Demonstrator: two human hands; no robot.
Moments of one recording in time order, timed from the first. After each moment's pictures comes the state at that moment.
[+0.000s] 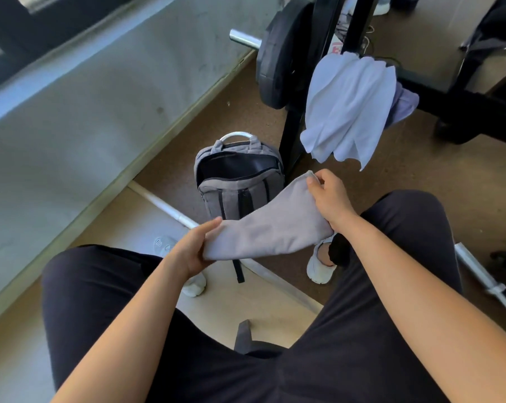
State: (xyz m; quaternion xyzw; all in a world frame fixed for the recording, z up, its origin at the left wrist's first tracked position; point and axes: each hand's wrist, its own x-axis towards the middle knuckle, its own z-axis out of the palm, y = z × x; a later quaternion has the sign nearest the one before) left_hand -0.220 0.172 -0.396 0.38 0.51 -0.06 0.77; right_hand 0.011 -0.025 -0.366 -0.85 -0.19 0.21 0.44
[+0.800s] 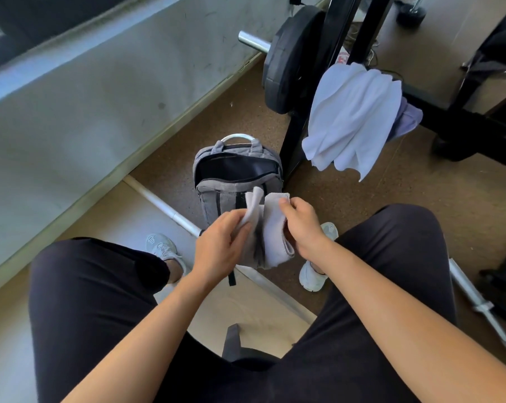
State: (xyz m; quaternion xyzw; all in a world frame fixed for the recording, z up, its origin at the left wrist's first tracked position) left_hand -0.205 0.114 -0.375 0.88 0.26 0.15 0.36; right_hand -0.048 0.002 -0.370 -0.77 -0.09 0.34 0.53
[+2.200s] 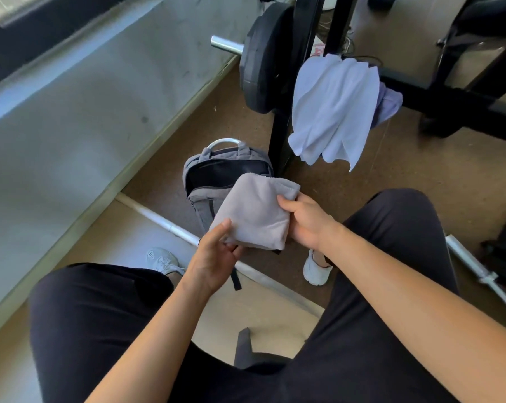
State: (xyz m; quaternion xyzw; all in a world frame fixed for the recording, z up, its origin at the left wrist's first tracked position) left_hand -0.195 0.117 -0.370 0.32 0.34 0.08 0.88; right_hand -0.029 -0.005 -0.361 -0.52 0.03 0.48 0.70
